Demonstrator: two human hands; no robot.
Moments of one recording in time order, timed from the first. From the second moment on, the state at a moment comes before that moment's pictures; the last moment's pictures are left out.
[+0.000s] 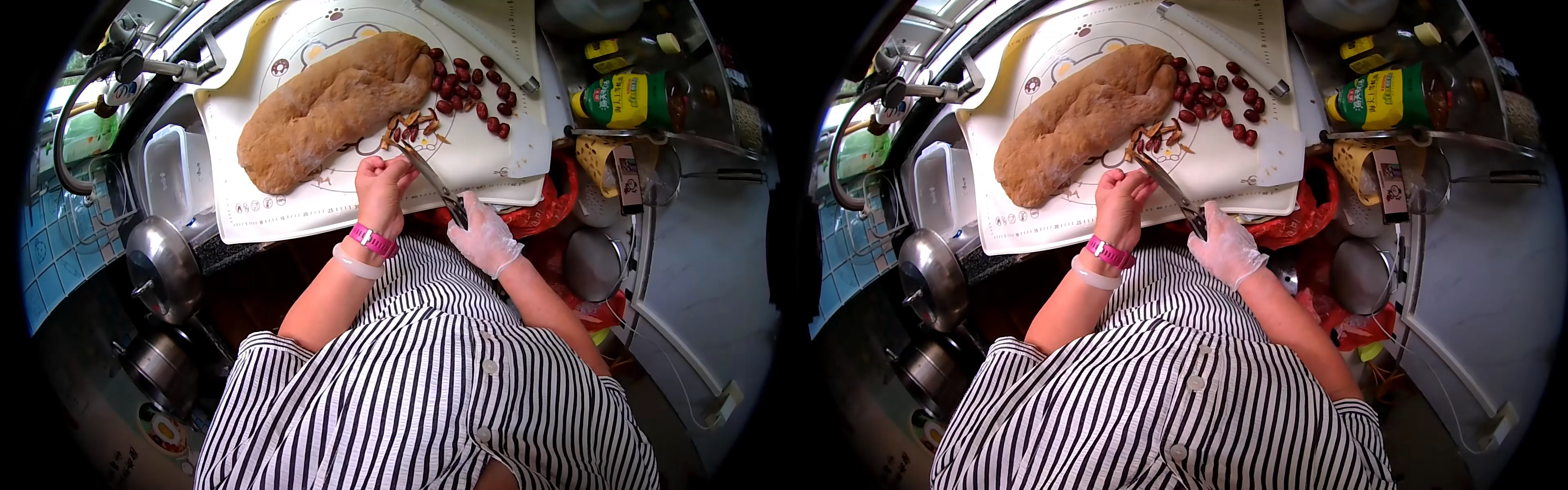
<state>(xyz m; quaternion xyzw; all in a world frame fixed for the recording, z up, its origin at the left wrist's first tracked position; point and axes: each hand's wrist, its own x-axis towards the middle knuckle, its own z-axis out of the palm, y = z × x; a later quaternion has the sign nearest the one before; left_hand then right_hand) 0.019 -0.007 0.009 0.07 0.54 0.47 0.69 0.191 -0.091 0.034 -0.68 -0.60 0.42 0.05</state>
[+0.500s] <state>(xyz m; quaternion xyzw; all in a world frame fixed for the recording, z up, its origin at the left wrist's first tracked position) 0.060 -0.043 0.012 0.08 0.54 0.39 0.74 0.218 -0.154 0.035 -0.74 -0.55 0.38 0.07</state>
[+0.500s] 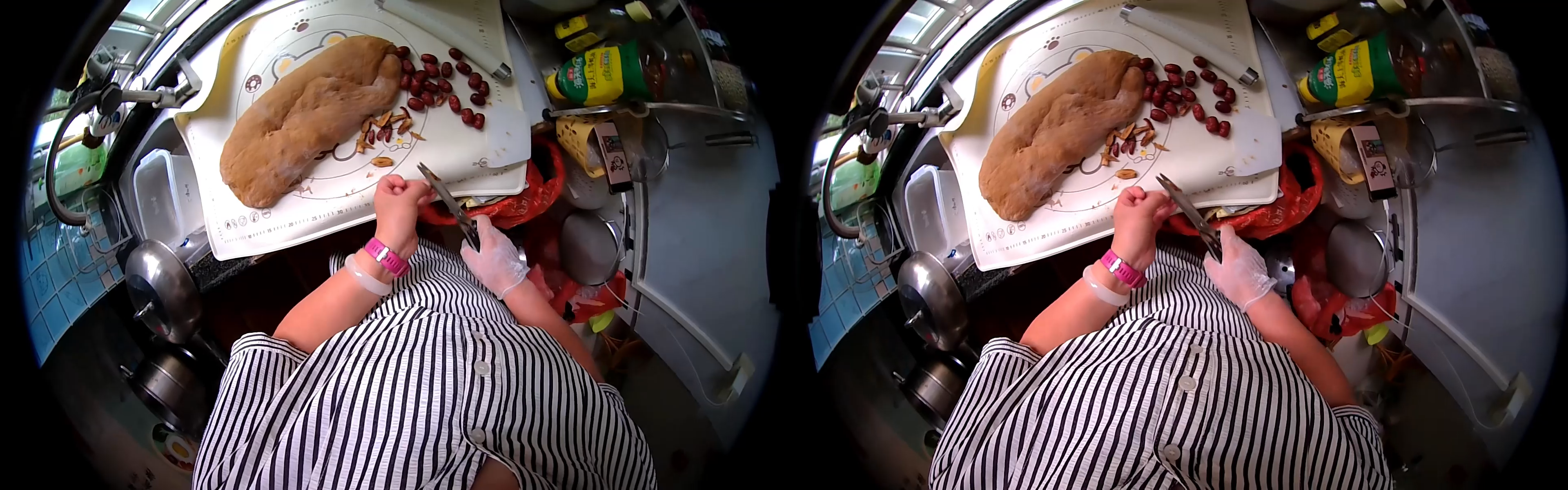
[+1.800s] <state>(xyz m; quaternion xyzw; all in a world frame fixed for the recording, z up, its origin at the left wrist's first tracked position) 0.086 -0.014 -0.014 0.87 0.37 0.25 0.22 0.270 -0.207 0.073 -0.77 -0.49 0.40 -0.12</state>
